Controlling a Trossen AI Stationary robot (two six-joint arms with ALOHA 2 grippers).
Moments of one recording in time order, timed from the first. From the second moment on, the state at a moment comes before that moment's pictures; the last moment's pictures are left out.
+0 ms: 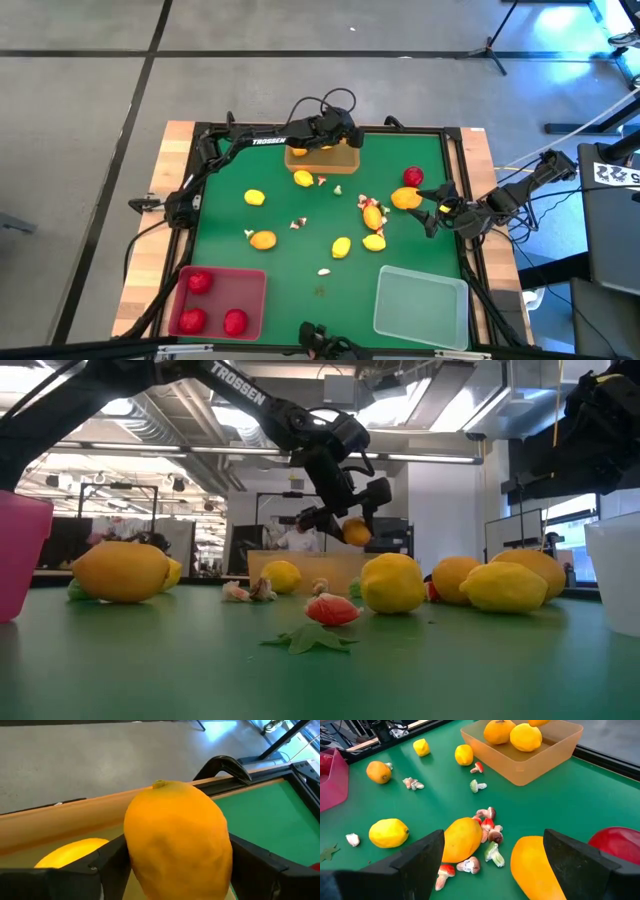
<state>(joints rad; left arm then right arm) 0.43 2.21 1.77 -0.30 -0.38 -0.71 0.57 0.47 0.41 -0.71 0.85 0.87</state>
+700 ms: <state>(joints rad) 0.44 2.11 1.77 -0.31 -0.15 -0.54 0.57 0.47 0.41 -0.71 0.84 0.87</state>
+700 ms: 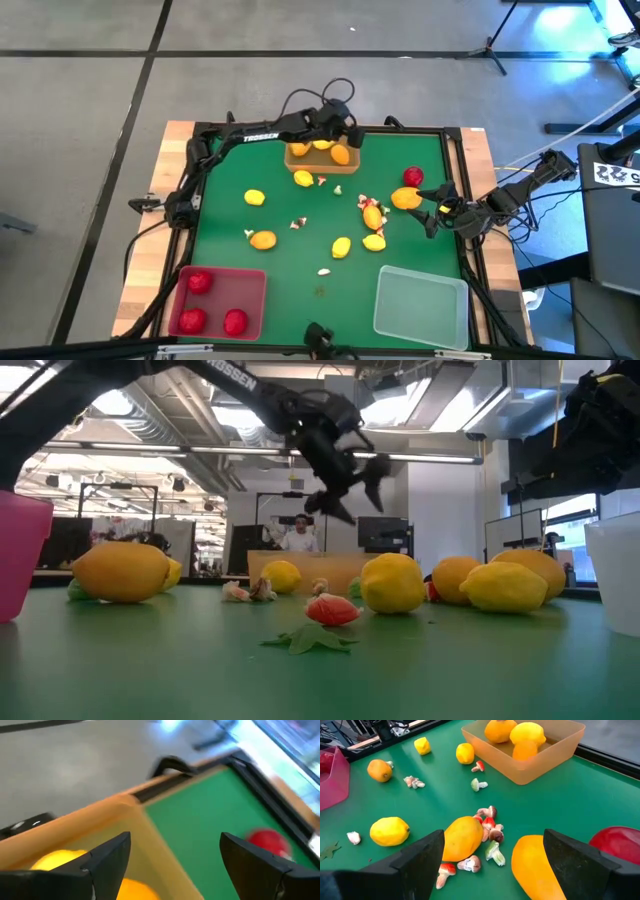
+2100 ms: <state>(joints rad) 0.20 1.27 0.83 -0.86 -0.11 -0.15 0.57 0.47 0.41 -0.71 0.84 0.92</state>
